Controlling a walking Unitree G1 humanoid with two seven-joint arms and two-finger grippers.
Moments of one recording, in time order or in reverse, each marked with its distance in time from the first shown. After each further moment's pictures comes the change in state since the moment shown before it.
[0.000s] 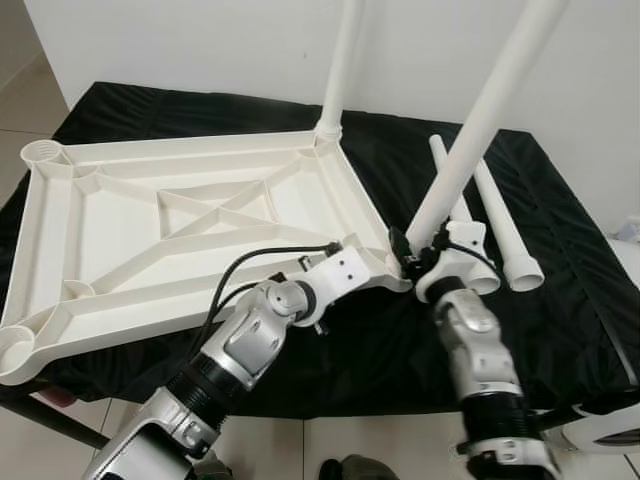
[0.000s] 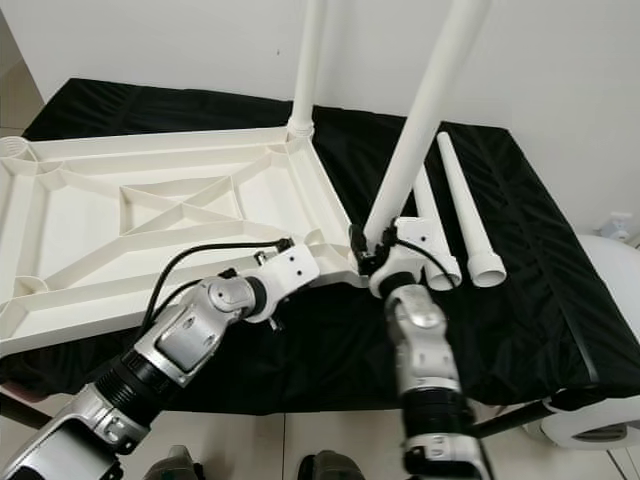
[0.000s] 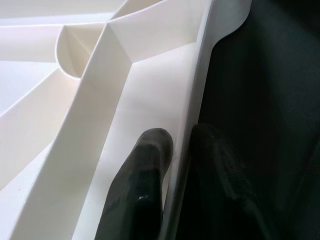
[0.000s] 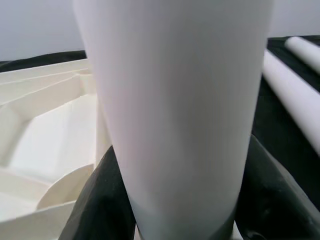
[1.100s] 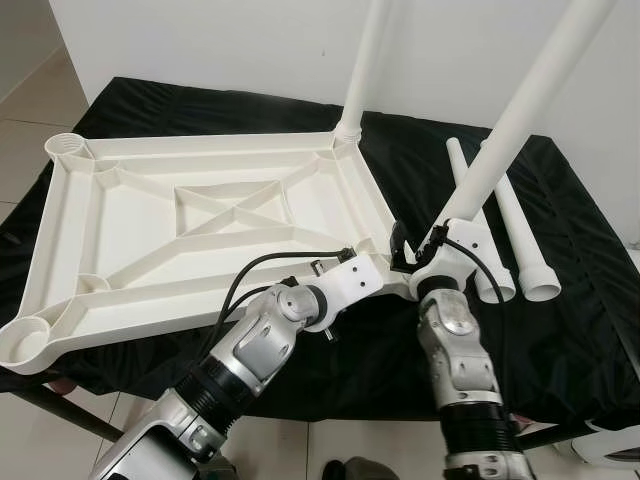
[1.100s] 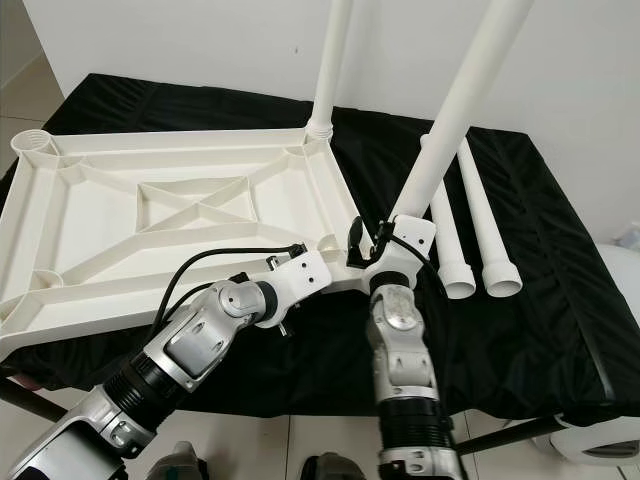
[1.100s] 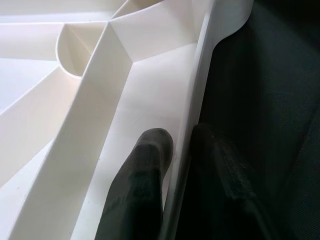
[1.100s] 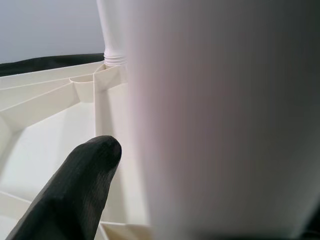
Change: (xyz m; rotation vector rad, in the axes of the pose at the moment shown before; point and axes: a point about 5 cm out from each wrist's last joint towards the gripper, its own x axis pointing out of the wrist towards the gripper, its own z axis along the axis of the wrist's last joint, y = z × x) left arm 0.004 -0.011 0.008 0.024 -0.021 -0.036; right arm -0.007 -0.011 0.009 -0.030 -0.015 -0.072
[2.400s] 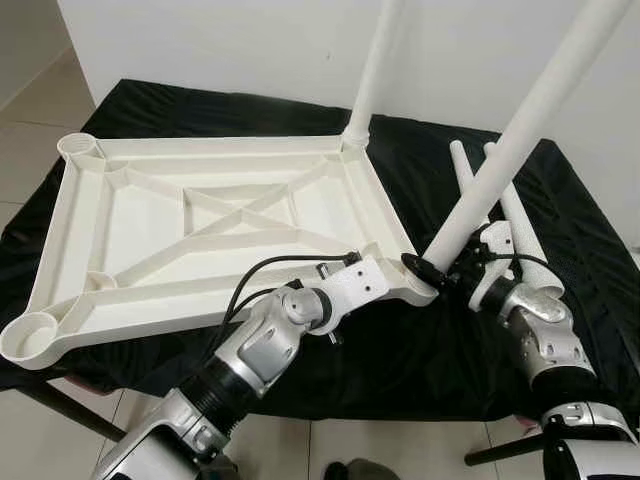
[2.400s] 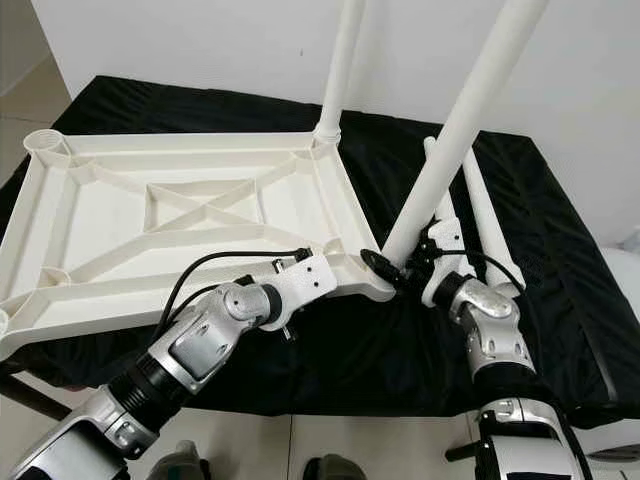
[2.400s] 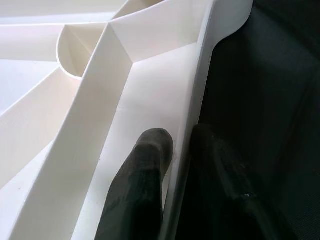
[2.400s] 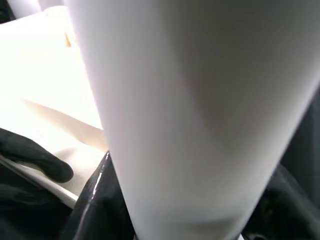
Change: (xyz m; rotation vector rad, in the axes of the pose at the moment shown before) left arm 0.004 -0.005 0.001 0.015 -0.004 -0.022; right arm 0.014 -0.063 -0.012 -0.160 0.111 0.754
